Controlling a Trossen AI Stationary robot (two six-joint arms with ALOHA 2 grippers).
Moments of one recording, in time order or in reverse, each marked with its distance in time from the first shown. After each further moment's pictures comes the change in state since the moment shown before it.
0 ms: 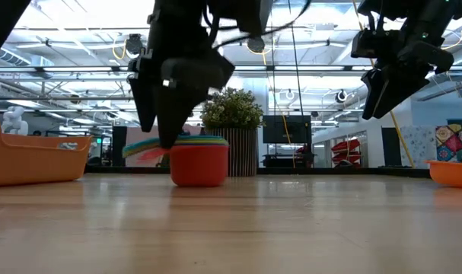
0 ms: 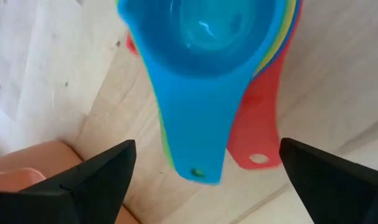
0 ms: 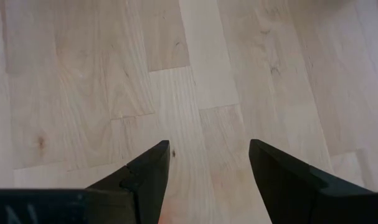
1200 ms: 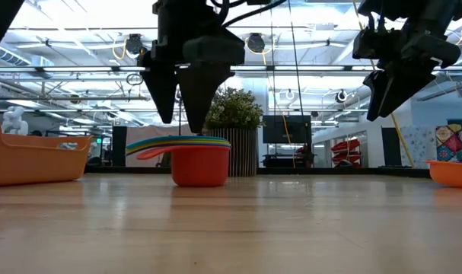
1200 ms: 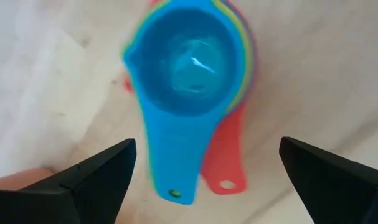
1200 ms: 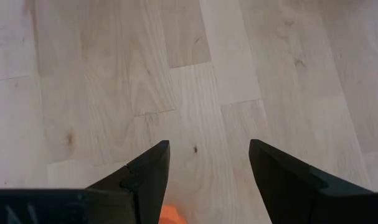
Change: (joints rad) left arm -0.006 -0.045 0.000 0.106 -0.085 -0.029; right arm 0.000 0.000 -0.001 -0.007 -0.079 0.042
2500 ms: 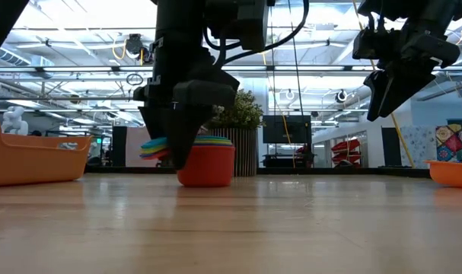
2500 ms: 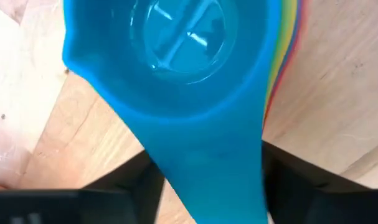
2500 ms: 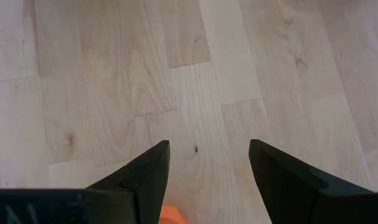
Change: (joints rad) left arm 0.040 0.000 -0.174 0.183 0.113 0.071; right arm 0.000 0.000 0.000 -0.001 -0.001 0.010
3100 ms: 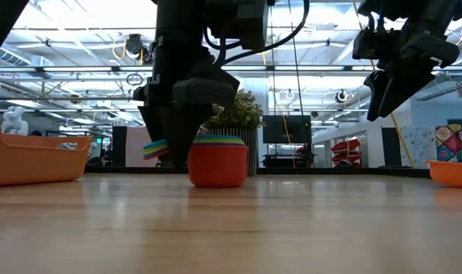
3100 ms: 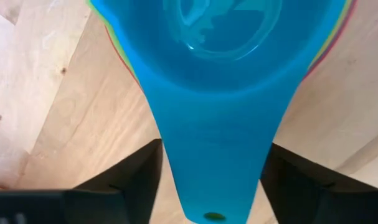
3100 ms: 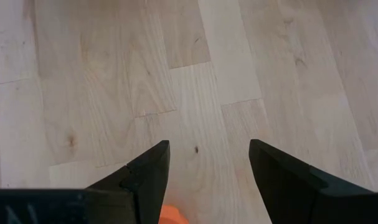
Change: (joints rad) left arm -0.002 -0.002 0.004 -0.003 0.010 0.012; right arm 0.000 0.000 0.000 0.001 0.000 0.008
